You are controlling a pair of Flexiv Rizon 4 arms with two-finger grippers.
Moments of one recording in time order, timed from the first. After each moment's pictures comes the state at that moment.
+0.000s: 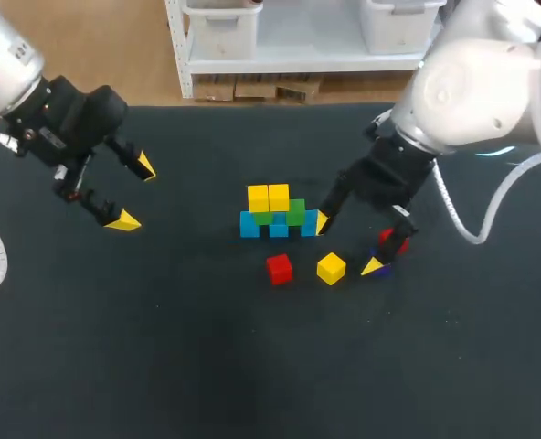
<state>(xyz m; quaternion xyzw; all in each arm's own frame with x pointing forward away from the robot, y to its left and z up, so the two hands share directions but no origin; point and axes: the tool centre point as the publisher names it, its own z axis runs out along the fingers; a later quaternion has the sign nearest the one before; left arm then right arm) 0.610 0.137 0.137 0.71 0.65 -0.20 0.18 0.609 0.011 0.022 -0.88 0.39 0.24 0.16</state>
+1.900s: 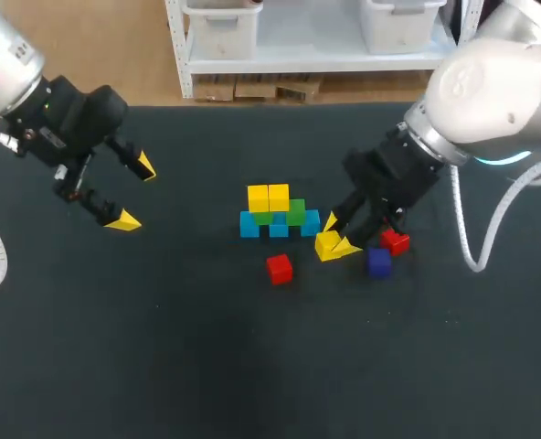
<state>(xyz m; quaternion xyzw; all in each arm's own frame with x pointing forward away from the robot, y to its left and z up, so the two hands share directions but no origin) 0.610 0.137 0.137 0.71 0.65 -0.20 0.18 0.612 0.023 0.037 -0.73 0.59 0.29 0.19</state>
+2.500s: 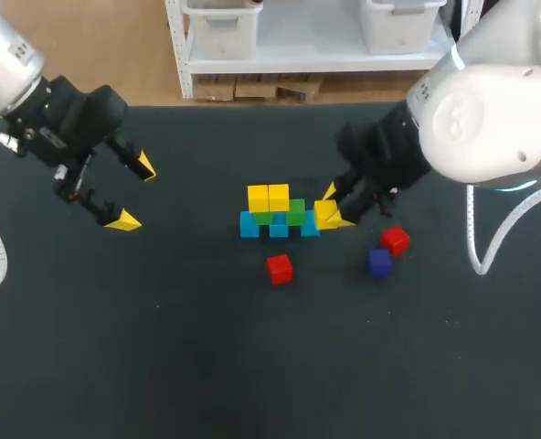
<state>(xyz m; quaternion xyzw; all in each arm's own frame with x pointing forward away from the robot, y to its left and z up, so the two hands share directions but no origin) 0.610 0.137 0.137 0.71 0.65 -0.20 0.18 0.640 0.029 0.076 -0.70 0.65 0.19 0.23</state>
